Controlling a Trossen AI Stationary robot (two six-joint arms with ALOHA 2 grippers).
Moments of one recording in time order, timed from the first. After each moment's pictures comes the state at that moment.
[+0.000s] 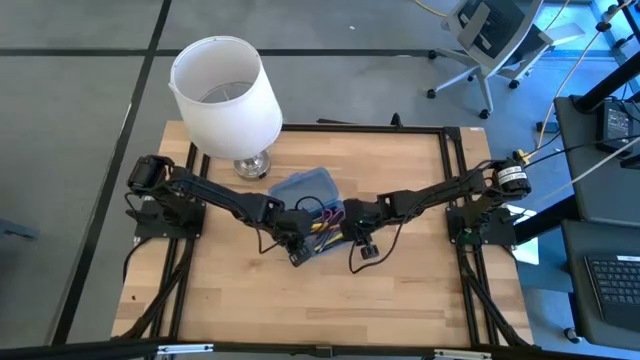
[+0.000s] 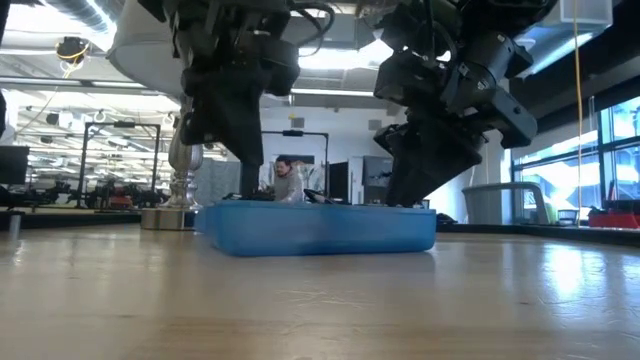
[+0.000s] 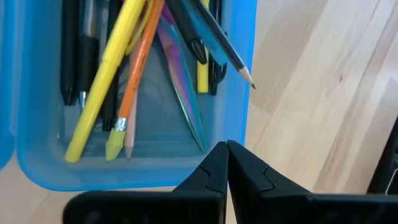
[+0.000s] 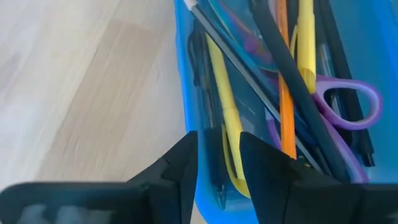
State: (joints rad) left arm -0.18 1.66 1.09 -0.48 0.06 -0.80; right arm 0.10 1.69 0.92 -0.21 -0.09 -0.22
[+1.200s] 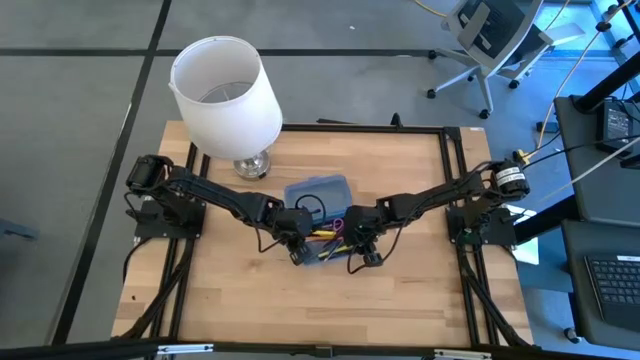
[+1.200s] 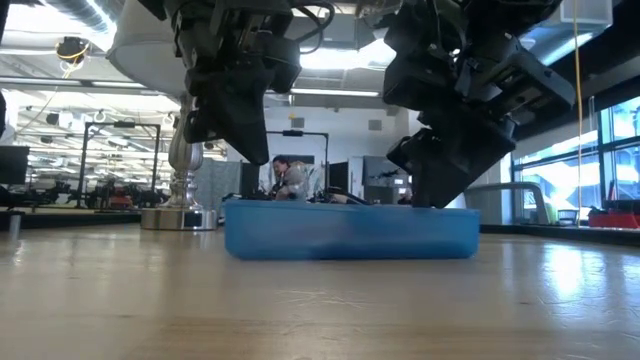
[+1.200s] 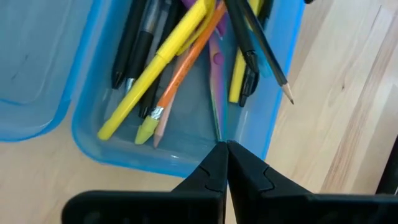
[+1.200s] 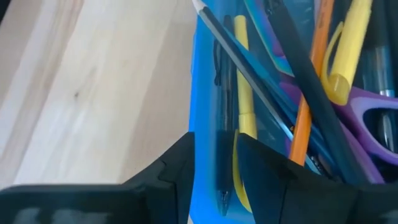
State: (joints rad) left arm -0.18 1.66 1.09 -0.47 0.03 -0.79; right arm 0.13 1.70 0.92 -0.24 -0.27 -0.05
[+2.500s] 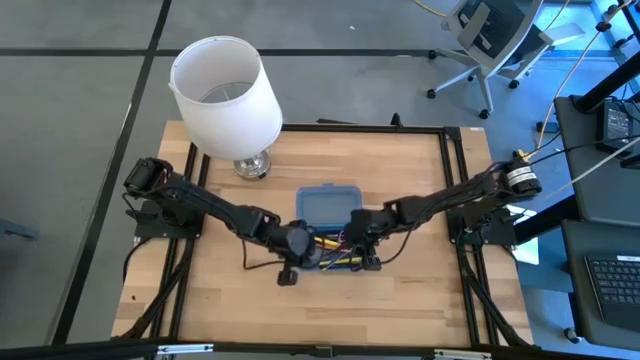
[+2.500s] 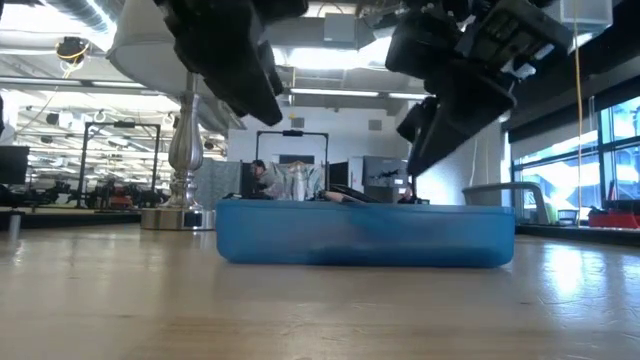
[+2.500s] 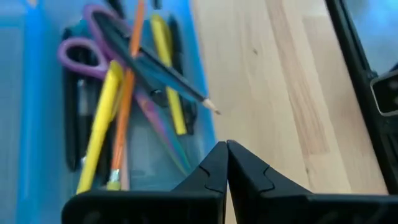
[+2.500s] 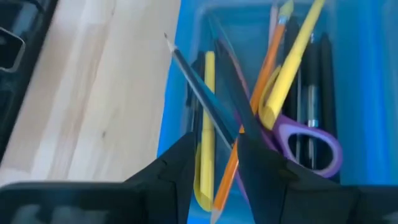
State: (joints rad) left arm -0.31 1.66 1.09 -0.31 0.02 -0.27; right arm 0.19 1.61 0.92 -0.21 -0.17 0.15
